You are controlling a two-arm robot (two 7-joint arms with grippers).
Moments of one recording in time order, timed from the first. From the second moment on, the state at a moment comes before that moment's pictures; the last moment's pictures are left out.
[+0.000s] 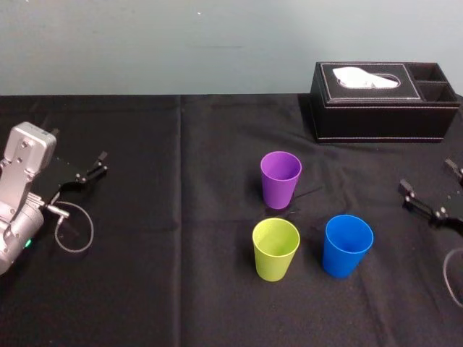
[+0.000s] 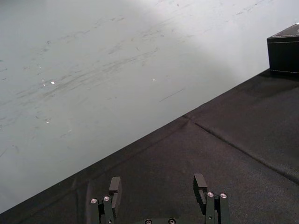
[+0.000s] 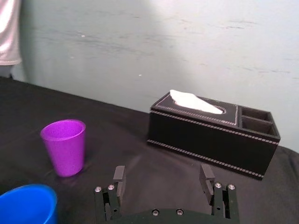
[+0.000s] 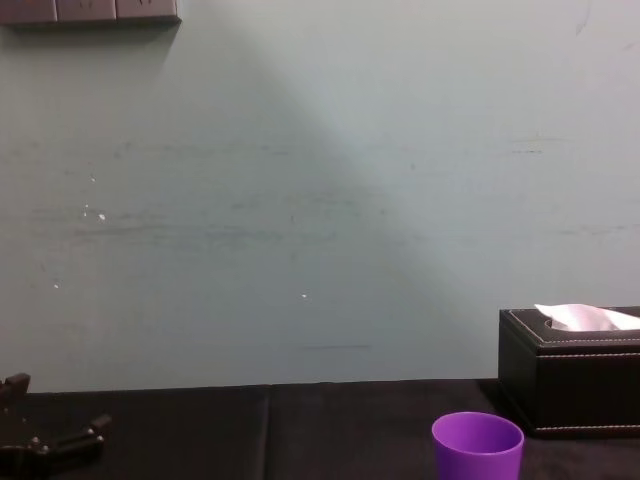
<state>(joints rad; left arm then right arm) -0.20 0.60 0.45 -1.41 -0.25 -0.12 0.03 -0.18 0.76 -0.15 -1.64 0.55 -0.25 0.20</state>
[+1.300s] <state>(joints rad) -0.20 0.60 0.45 -1.41 -0.25 -0.12 0.03 -0.39 0.76 -0.16 -1.72 0.38 -0.35 0.36</state>
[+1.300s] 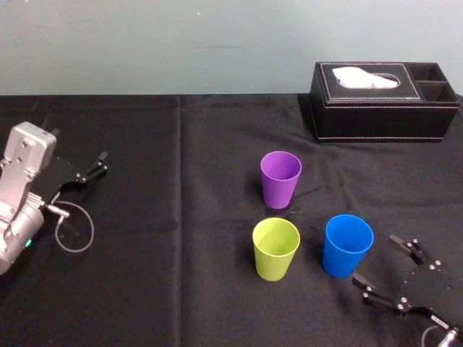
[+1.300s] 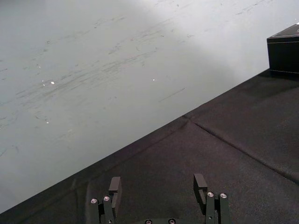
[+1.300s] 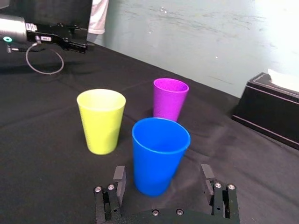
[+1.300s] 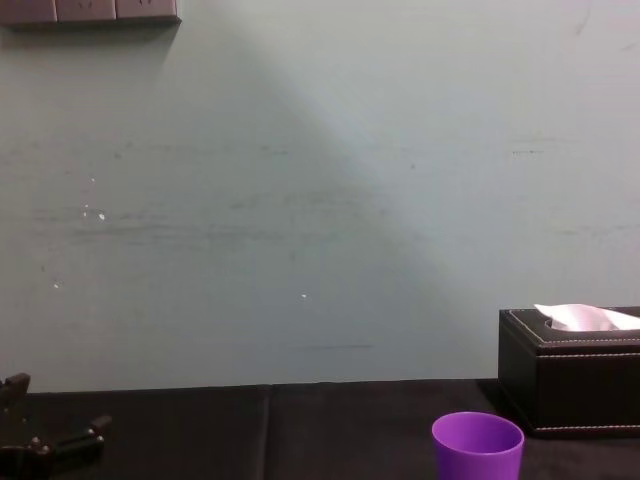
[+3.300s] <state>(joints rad) -0.20 0.60 0.45 -1.41 -0.25 -0.12 0.03 -0.24 0.61 -0.18 -1.67 0.36 -0.22 0.48</state>
